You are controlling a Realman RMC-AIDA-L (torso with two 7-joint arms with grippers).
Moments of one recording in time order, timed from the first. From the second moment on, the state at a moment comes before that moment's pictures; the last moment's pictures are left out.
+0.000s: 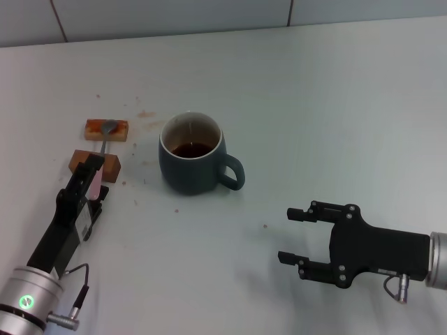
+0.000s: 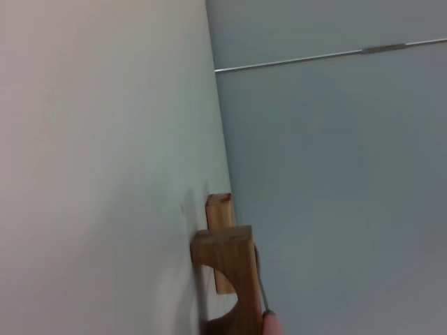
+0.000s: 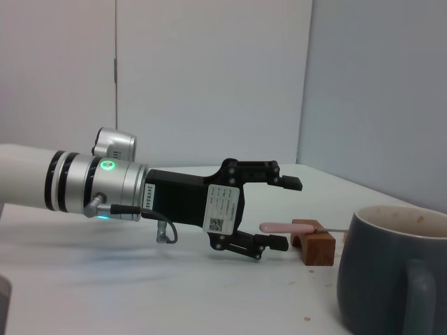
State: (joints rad) left arm -0.30 -2.08 0.25 -0.40 1.41 1.35 -1.38; right arm 0.44 2.08 -0.42 -0.22 -2.20 -1.58 0.52
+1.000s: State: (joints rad) left arm -0.33 -2.08 0.22 -0.39 1.41 1.29 -1.38; right arm 0.45 2.08 -0.42 -0.22 -2.20 -1.58 0.53
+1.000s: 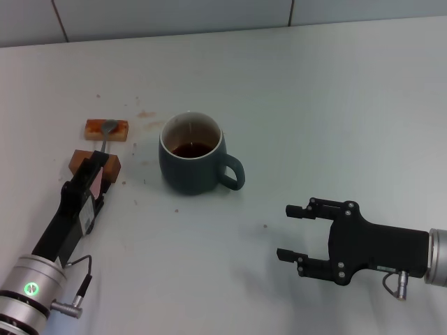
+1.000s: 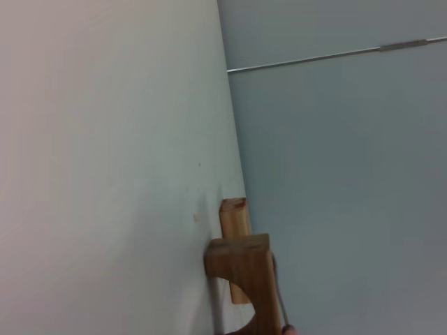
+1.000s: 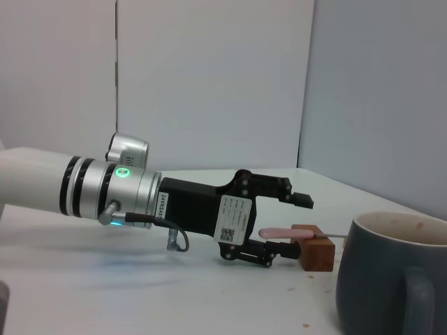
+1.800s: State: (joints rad) left arm -0.33 -2.08 0.21 -0.39 1.41 1.26 -1.39; right arm 0.46 2.08 -0.42 -0.22 -2.20 -1.58 0.53
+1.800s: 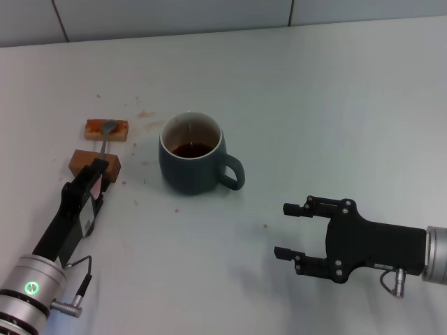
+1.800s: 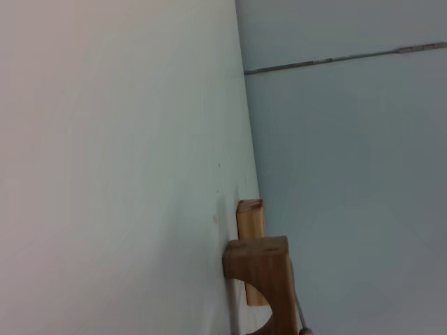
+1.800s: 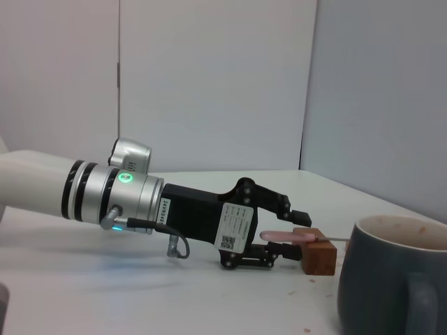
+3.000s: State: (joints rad) left arm -0.34 -2.08 0.21 -0.39 1.41 1.25 -1.40; right arm 0.47 2.08 -0.42 -0.22 -2.20 -1.58 0.54
